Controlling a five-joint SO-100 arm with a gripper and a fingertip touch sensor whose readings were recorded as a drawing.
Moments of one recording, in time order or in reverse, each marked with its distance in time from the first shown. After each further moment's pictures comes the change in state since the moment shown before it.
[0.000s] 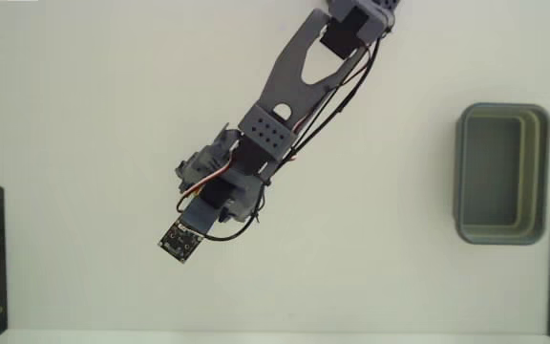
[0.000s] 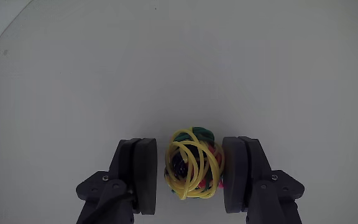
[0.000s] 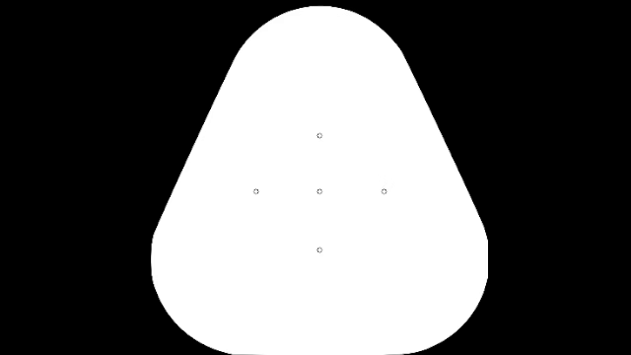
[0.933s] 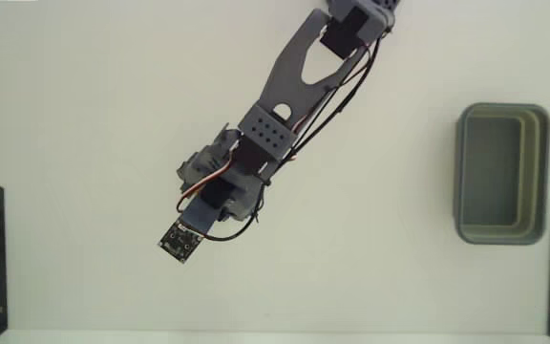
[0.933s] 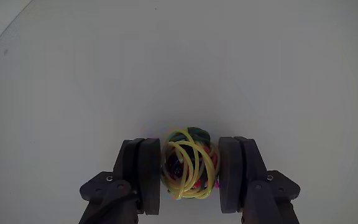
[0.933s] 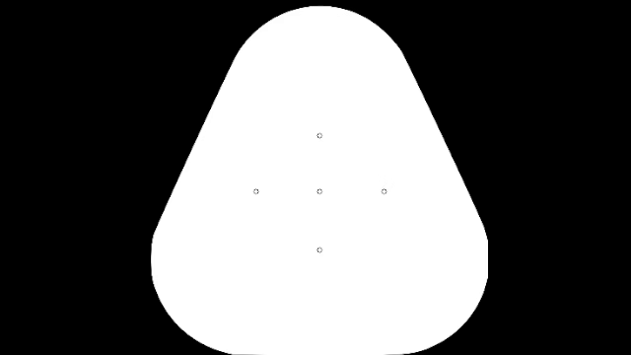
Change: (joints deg) arm 0.0 0.0 0.0 0.0 0.0
